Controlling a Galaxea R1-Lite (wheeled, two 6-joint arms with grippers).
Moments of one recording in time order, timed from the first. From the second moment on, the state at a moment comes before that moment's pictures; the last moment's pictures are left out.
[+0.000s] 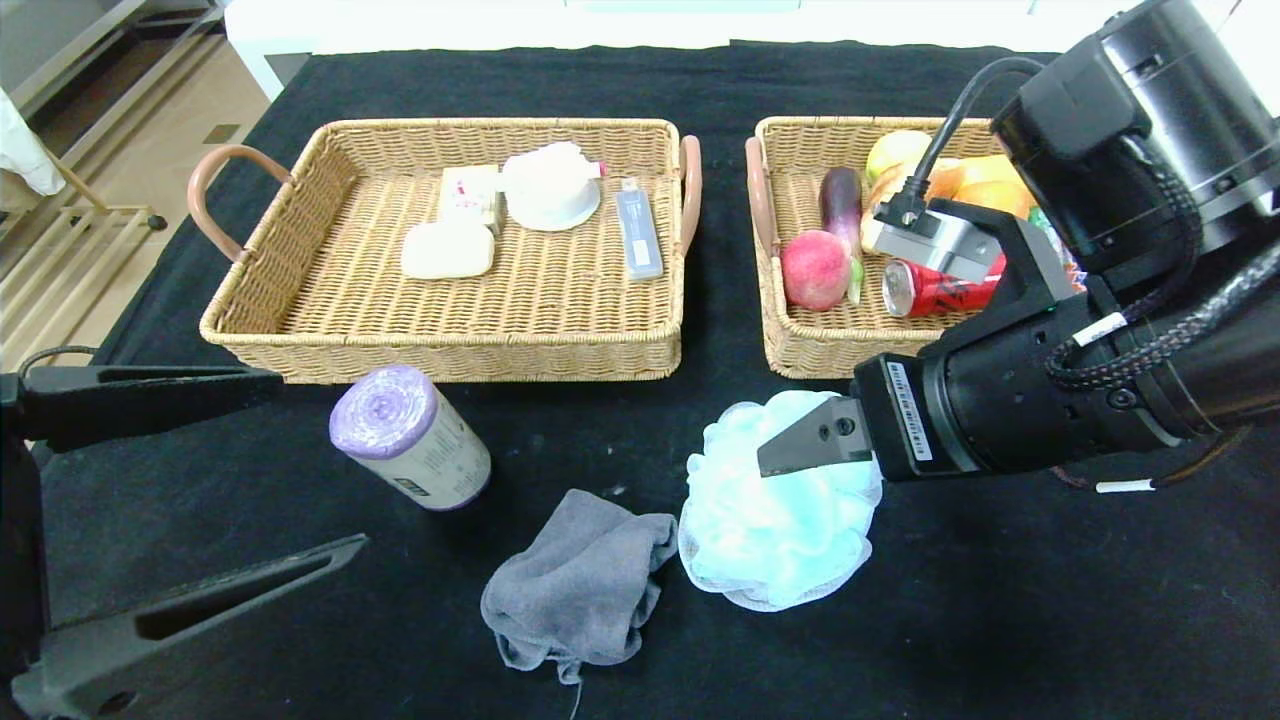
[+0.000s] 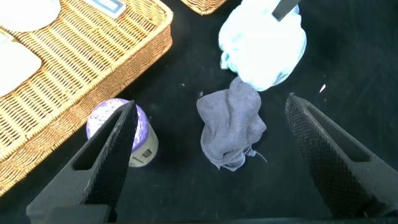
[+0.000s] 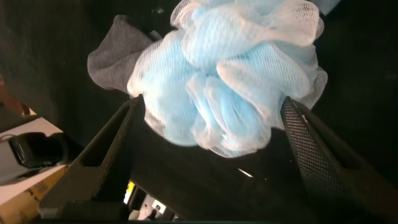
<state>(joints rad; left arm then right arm) -0.45 0.96 -0.84 0.05 -0.30 0.31 0.75 1.69 -1.67 0.73 0.06 0.47</state>
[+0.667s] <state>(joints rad) -0.45 0.96 -0.84 0.05 -0.30 0.31 0.64 1.58 -1.61 0.72 0.07 0.21</state>
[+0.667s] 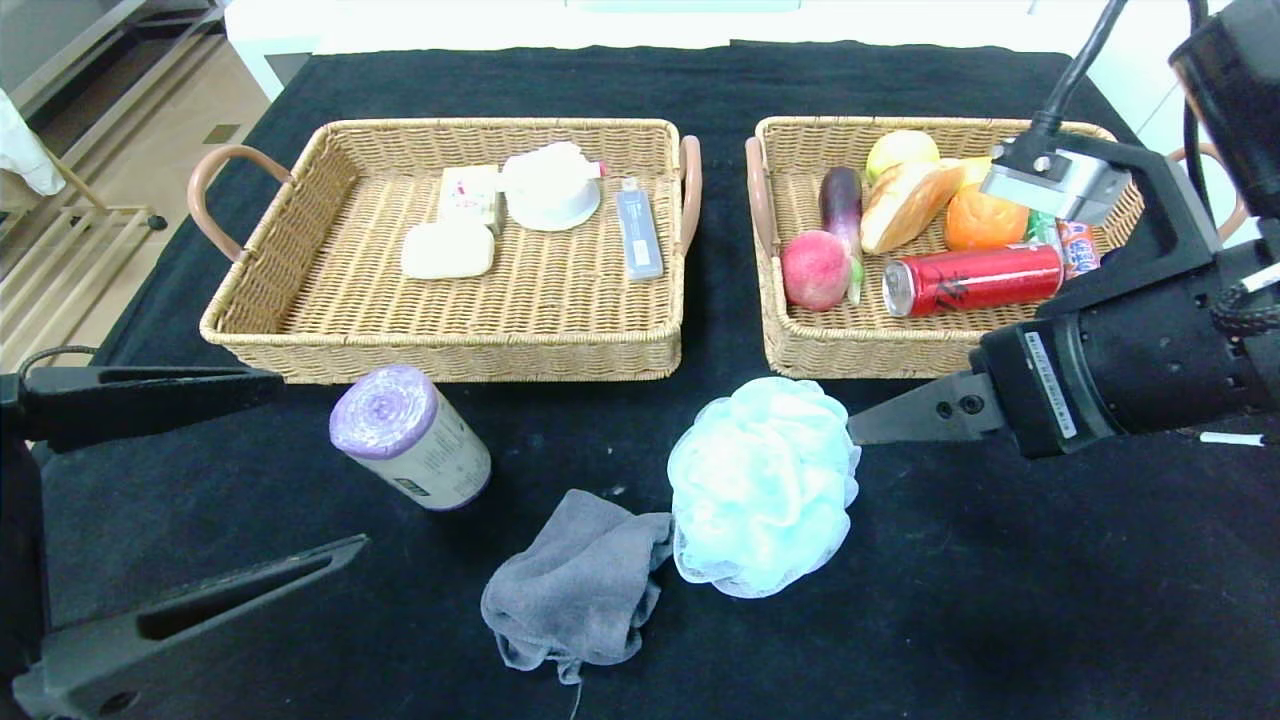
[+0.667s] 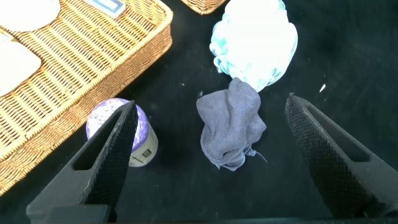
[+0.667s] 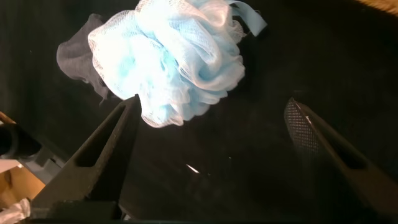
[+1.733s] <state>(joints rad) -0.45 1.01 -0.83 0.05 -0.31 0.31 0.22 1.24 -1.20 0.47 0.59 -0.23</state>
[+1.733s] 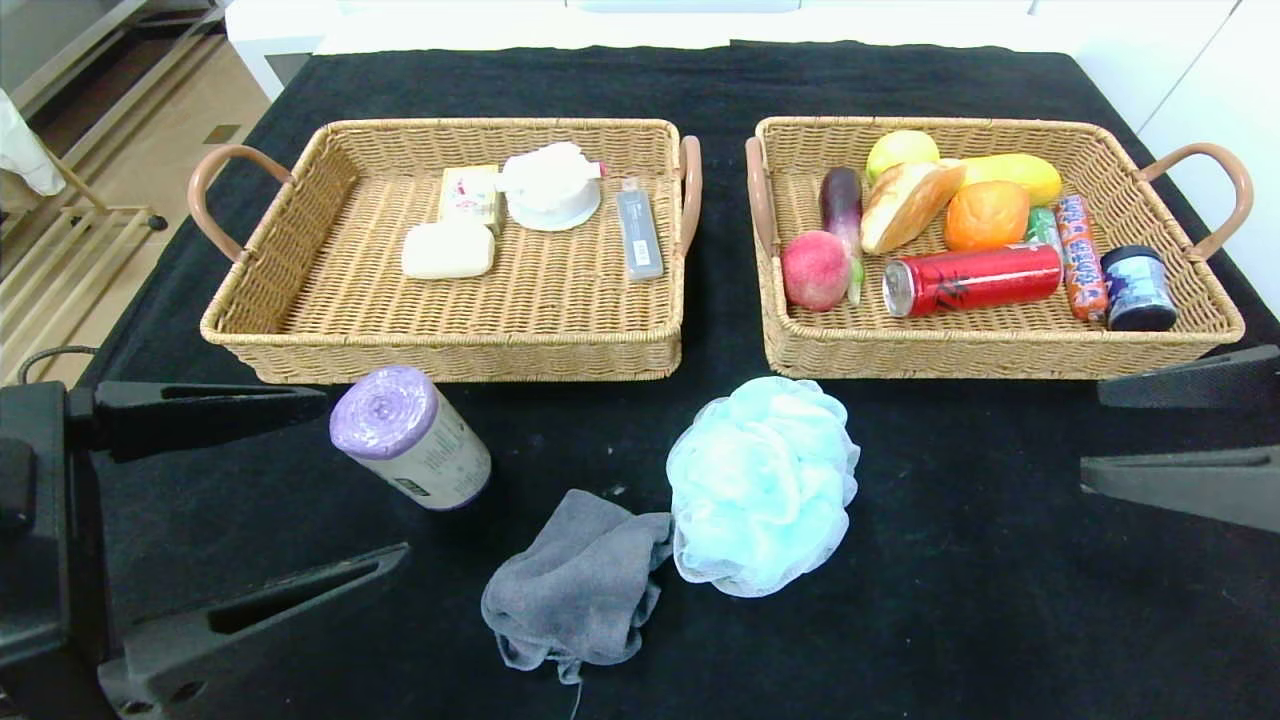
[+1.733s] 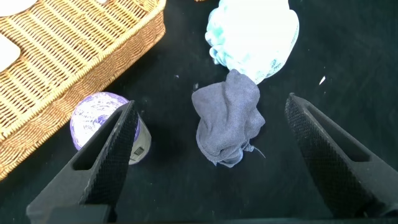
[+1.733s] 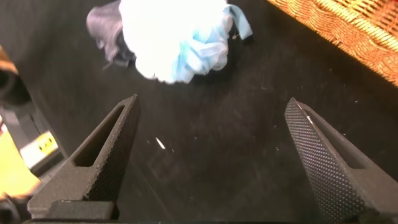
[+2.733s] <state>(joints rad) -0.49 1.00 -0.83 0.05 -0.28 0.31 0.13 1.14 -1.07 0.46 0.69 -0.35</state>
